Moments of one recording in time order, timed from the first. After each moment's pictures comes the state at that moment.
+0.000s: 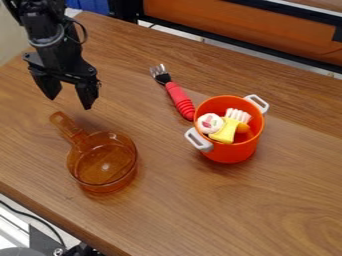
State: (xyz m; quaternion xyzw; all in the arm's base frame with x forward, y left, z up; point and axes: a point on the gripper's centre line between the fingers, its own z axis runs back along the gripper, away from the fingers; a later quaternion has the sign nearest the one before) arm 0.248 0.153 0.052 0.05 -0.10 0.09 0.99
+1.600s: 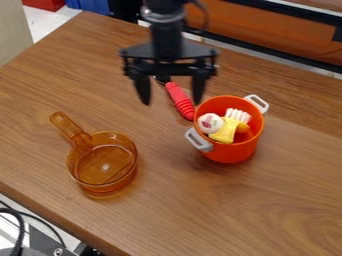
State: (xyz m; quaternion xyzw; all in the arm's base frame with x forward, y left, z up) arm 0.273 -0.012 0.089 0.00 -0.04 0.22 0.97
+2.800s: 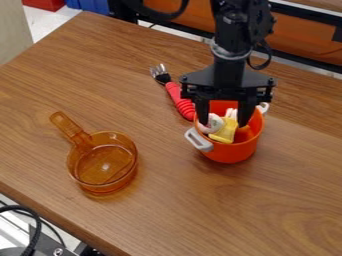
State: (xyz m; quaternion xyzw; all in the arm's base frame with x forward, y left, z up) arm 0.296 -0.058 0.059 0.01 -0.08 0.21 0.97
